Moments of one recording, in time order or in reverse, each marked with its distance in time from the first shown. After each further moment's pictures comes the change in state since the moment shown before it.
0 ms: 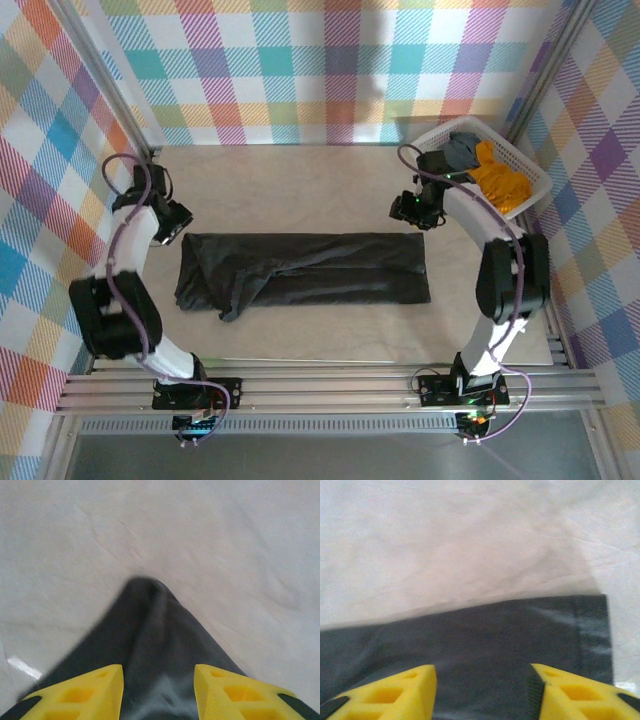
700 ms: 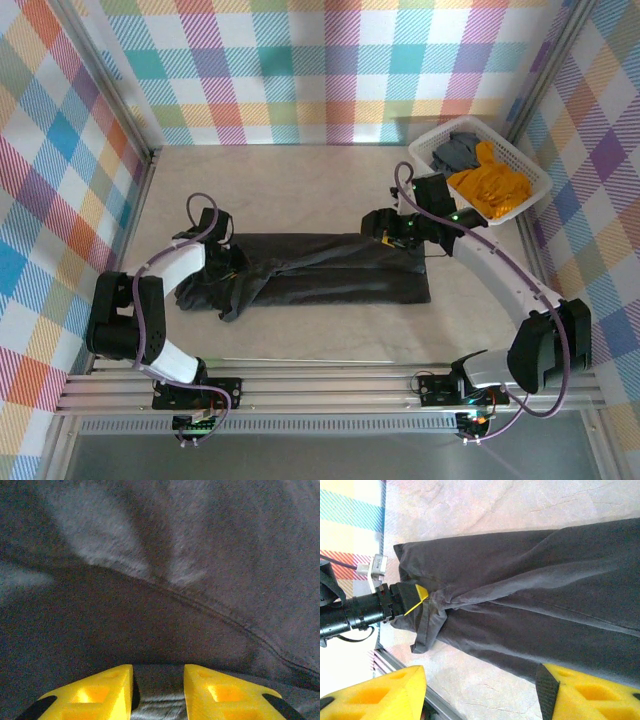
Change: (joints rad) left arm -0.287 0.010 -0.394 0.263 0.158 0.089; right arm 0.157 -0.377 -0.278 0.171 -0.336 0.107
